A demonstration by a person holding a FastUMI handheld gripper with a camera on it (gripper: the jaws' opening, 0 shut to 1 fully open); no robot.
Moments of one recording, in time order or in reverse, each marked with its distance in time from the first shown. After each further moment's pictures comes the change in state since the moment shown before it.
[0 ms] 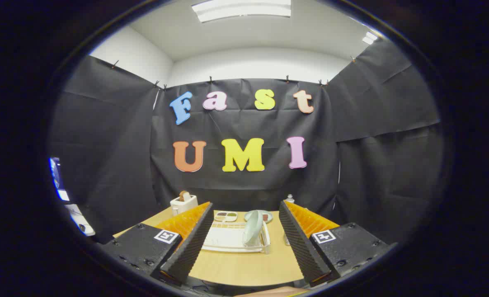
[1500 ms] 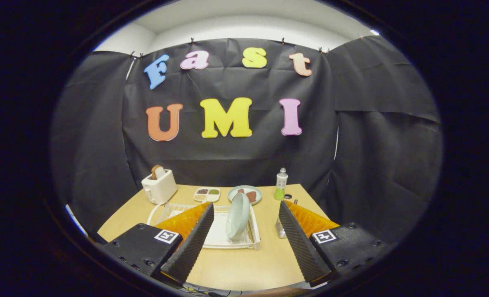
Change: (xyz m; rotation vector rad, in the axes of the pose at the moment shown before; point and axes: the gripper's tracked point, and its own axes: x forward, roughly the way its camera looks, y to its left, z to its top) arm 0.176 -0.037 -0.043 -0.002 0.332 -0.113
